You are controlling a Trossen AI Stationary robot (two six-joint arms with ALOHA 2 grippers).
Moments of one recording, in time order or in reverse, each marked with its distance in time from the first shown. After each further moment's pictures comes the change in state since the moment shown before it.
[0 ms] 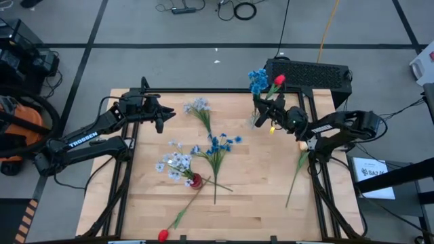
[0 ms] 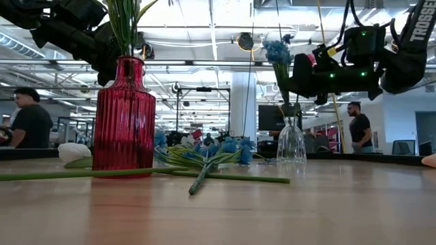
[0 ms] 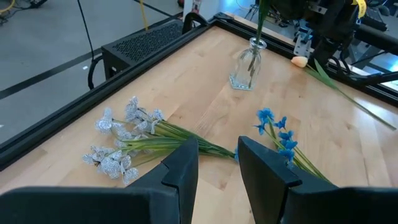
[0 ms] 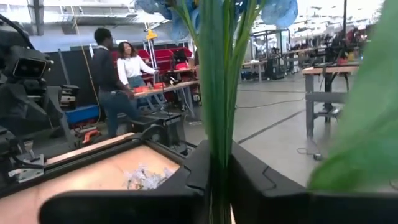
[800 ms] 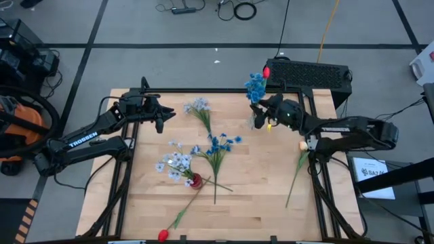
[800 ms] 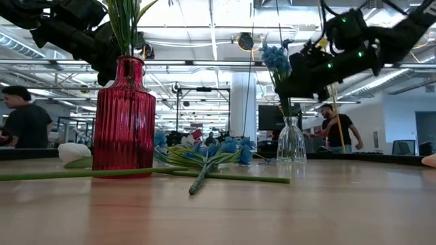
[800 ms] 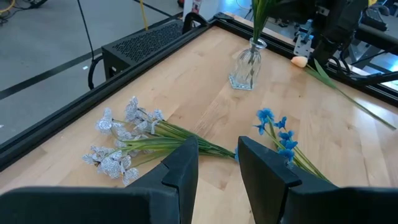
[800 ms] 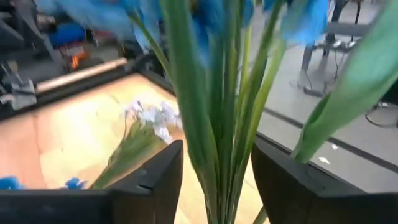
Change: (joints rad) left arm 0.000 0.000 0.000 0.000 0.000 0.001; right arm 0.022 -0.294 0.199 -0.873 -0.006 0.015
